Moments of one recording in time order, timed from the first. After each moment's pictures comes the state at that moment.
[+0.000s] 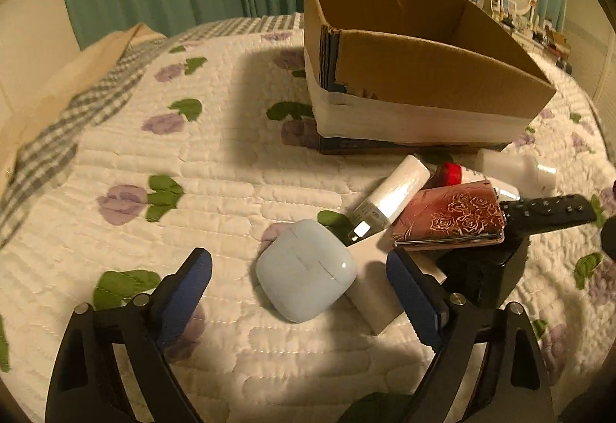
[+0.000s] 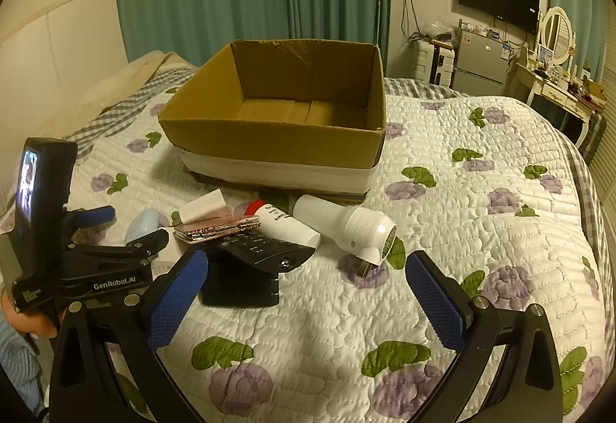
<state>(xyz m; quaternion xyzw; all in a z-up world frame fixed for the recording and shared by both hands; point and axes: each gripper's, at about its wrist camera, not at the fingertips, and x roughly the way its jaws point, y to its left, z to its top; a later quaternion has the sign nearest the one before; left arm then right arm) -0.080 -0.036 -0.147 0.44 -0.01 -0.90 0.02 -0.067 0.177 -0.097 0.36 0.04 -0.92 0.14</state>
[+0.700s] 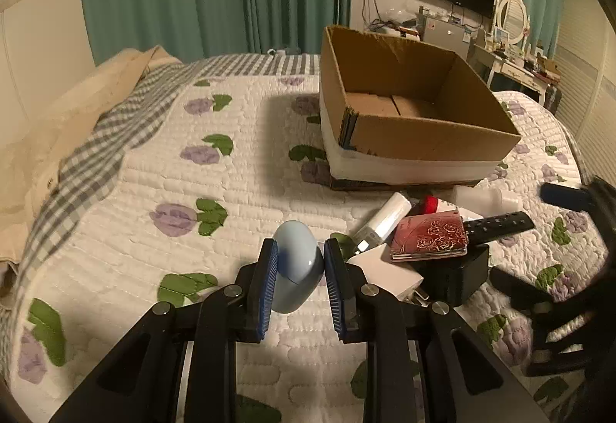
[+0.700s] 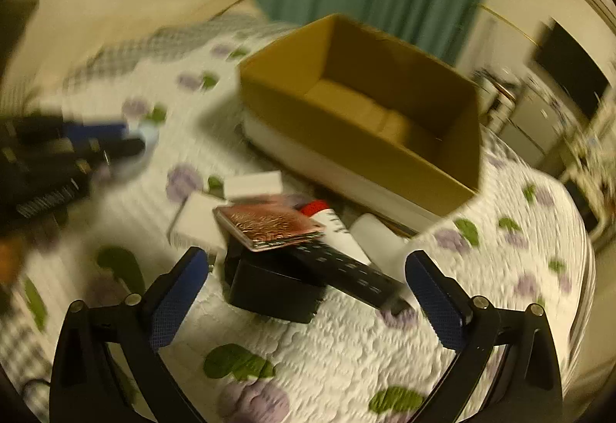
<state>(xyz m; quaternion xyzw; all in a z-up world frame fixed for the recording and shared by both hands) -0.049 -0.056 -0.093 0.39 0.00 -0.92 0.02 -0.081 0.102 -0.106 0.37 0.23 -0.87 0.23</state>
